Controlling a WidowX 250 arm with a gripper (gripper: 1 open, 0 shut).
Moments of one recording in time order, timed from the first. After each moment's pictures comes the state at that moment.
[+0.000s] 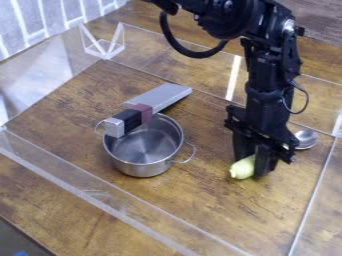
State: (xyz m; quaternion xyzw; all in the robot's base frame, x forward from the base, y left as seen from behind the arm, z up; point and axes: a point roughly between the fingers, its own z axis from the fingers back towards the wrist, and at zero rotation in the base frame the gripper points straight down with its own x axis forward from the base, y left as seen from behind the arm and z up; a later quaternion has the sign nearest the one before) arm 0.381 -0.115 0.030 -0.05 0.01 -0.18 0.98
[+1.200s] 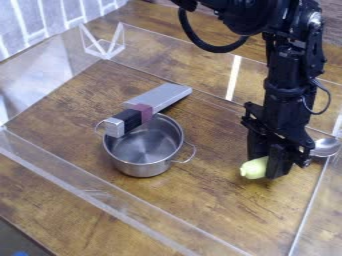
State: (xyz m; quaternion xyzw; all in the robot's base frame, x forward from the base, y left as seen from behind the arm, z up) arm 0.375 -0.133 0.043 -0.05 0.02 -0.26 0.96
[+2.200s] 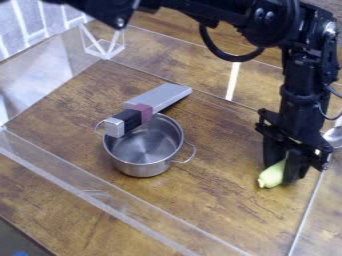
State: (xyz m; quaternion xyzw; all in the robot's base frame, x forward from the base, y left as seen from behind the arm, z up) arm 0.381 -0.155 0.032 -0.06 0.05 -0.24 0.97
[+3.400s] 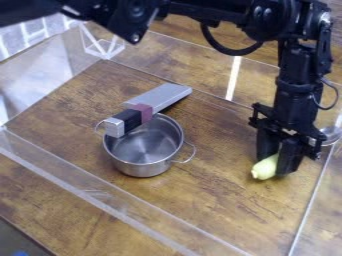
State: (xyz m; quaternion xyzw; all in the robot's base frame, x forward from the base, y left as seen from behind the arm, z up) arm 0.387 -0.143 0.036 -0.06 0.09 -0.22 0.97
